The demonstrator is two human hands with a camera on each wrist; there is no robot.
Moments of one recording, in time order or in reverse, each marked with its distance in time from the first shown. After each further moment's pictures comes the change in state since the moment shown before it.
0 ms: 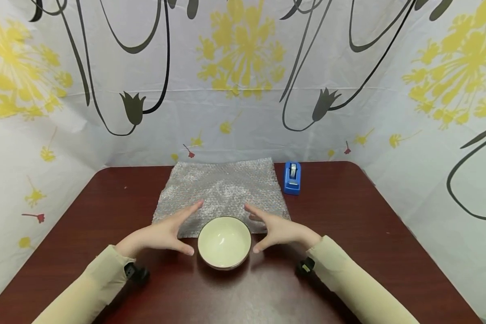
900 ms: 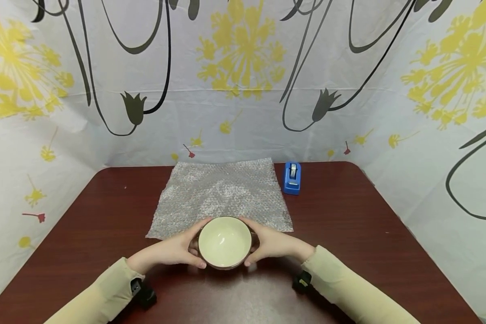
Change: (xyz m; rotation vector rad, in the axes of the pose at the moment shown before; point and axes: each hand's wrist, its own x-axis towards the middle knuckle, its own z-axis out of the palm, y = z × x) left_hand 0.001 0.017 0.049 -0.612 -0.059 -0.063; right_hand 0.001 -0.012 0.035 0.013 0.059 0.072
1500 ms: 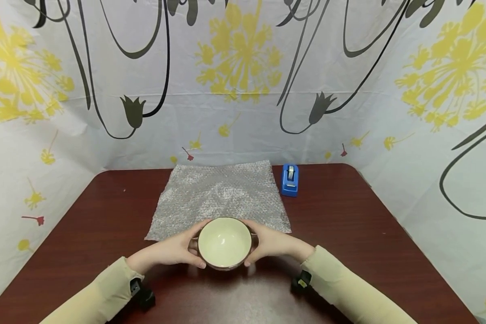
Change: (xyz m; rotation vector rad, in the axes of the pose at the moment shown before) left_hand 0.001 0.008 0.001 -0.002 -0.007 -0.007; right_hand -0.001 -0.005 -0.003 0.034 0.010 0.003
